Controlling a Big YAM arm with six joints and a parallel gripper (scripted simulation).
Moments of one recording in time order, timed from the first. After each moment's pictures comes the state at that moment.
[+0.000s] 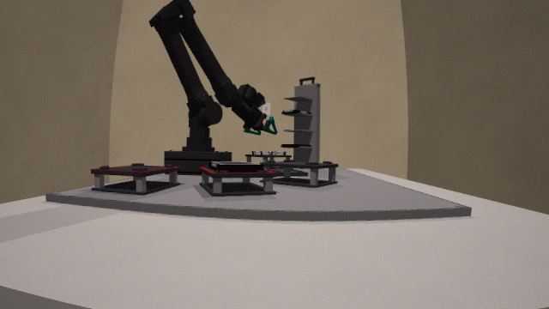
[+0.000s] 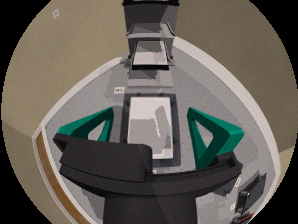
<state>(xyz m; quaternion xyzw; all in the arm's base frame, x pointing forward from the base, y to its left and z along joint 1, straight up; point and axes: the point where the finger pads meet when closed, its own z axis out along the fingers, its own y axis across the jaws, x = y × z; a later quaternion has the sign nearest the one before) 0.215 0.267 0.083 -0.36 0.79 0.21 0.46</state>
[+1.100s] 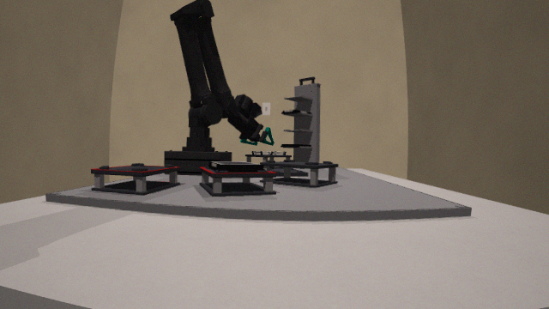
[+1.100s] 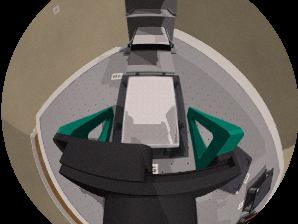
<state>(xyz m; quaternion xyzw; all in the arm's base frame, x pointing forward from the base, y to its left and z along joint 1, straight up) 0.203 0.254 0.038 -0.36 0.79 0.21 0.45</state>
